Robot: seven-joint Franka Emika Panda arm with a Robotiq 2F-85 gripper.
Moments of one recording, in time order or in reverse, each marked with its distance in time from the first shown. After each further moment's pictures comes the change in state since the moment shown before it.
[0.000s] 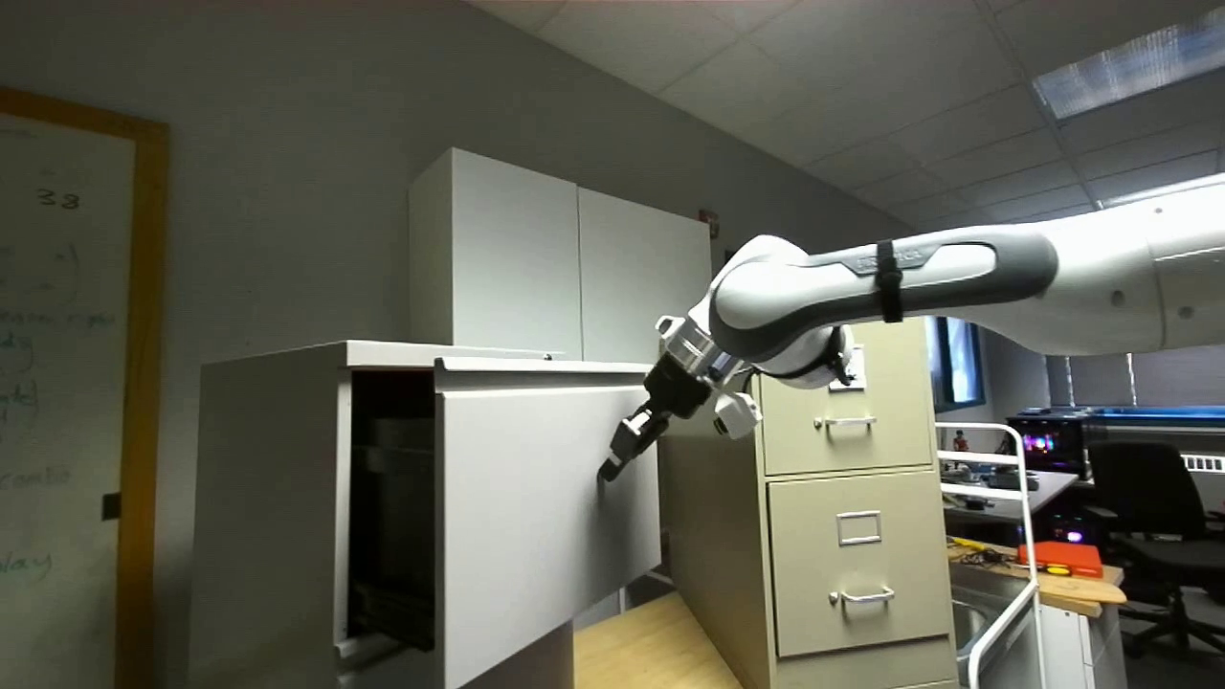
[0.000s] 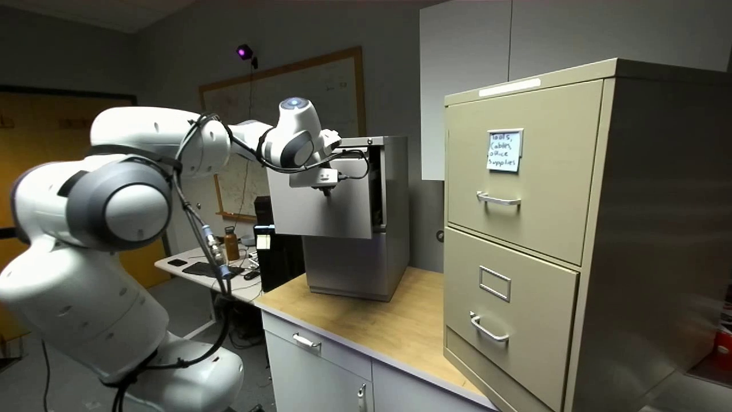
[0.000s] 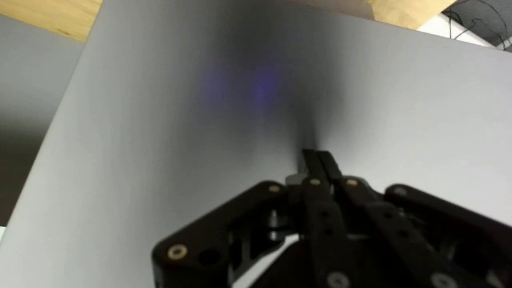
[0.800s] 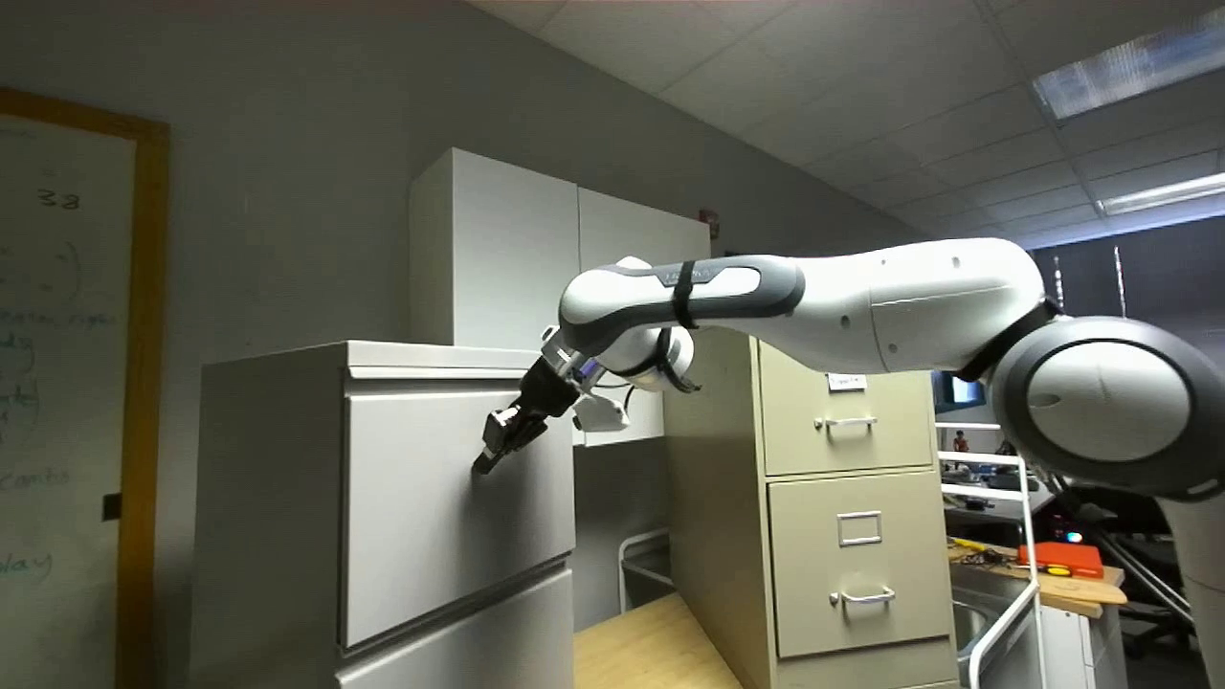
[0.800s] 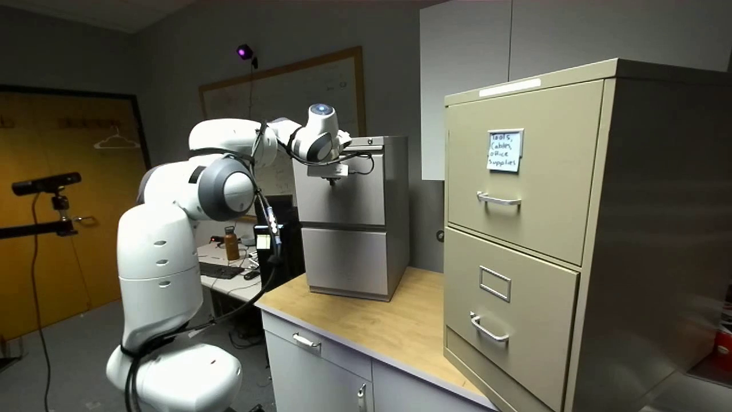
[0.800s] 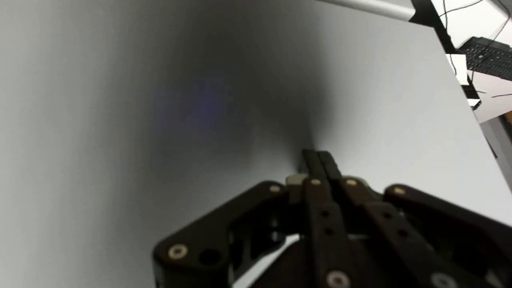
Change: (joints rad) arm -0.078 0.522 0.139 0.572 0.173 -0.064 -0.012
